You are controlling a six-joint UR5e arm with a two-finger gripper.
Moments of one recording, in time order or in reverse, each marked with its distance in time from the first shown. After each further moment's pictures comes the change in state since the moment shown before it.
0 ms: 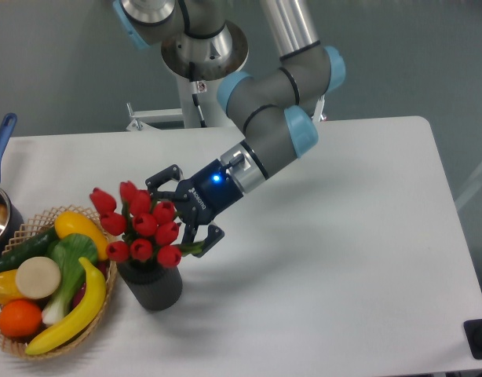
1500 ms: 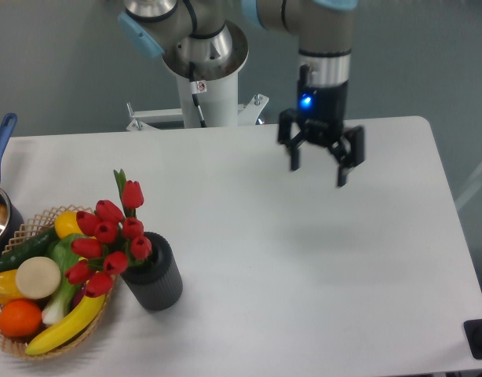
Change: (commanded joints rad) arm 0.277 0.345 0.032 -0.121 1.056 0.244
